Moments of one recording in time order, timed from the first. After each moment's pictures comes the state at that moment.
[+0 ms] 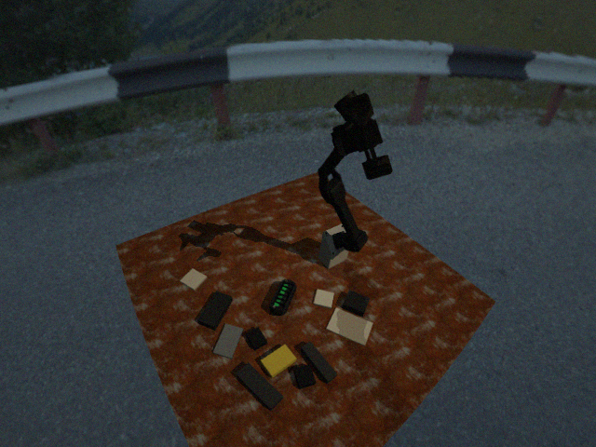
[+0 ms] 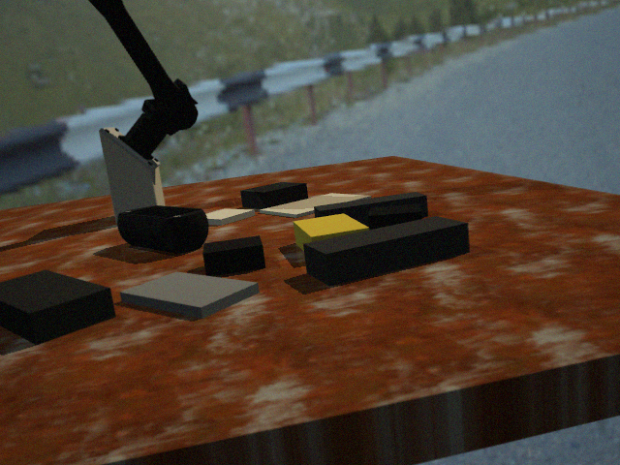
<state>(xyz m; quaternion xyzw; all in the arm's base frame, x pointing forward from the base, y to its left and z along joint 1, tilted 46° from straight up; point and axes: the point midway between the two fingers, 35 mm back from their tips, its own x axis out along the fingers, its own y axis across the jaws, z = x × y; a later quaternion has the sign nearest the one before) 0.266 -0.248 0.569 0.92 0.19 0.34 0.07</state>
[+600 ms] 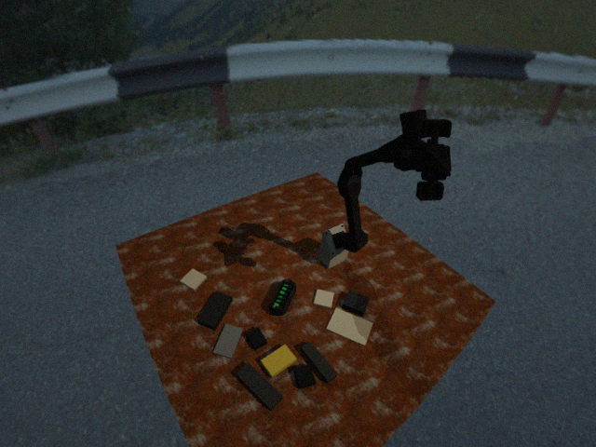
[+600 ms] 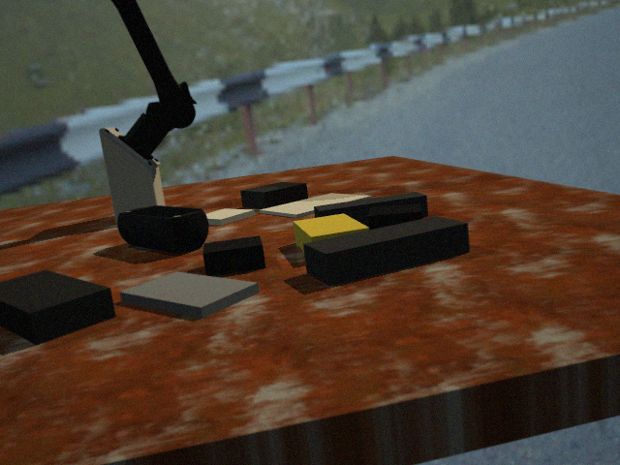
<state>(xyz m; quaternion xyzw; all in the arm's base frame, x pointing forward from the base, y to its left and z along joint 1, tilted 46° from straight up) 0.142 -0.165 0.636 0.87 0.15 0.43 0.19</state>
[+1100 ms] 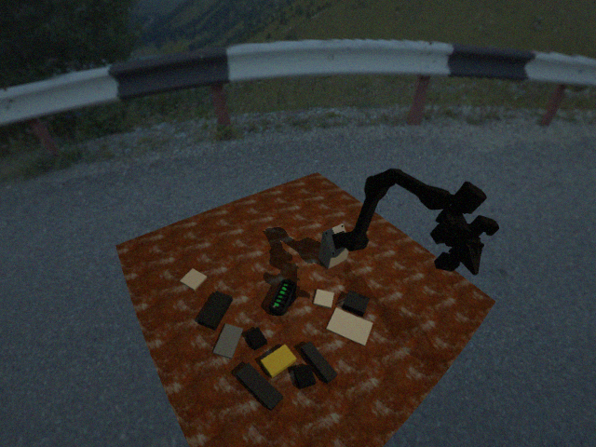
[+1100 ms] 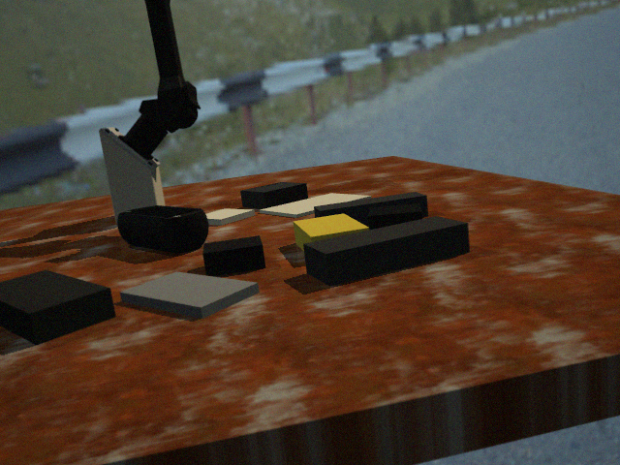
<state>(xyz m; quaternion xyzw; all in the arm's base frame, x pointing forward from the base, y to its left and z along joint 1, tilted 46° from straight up) 0.078 0.058 0.622 0.79 0.19 0.43 0.40</state>
